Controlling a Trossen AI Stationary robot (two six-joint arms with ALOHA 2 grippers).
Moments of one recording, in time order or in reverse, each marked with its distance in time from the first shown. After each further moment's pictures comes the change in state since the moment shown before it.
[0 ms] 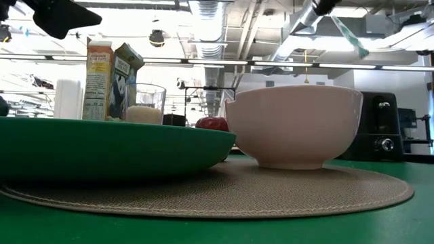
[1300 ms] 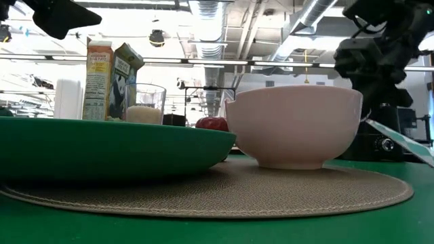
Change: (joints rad) left arm 0.001 0.000 0.000 0.003 0.005 -0.008; right arm -0.066 -0.230 -0.952 0.709 -0.427 0.357
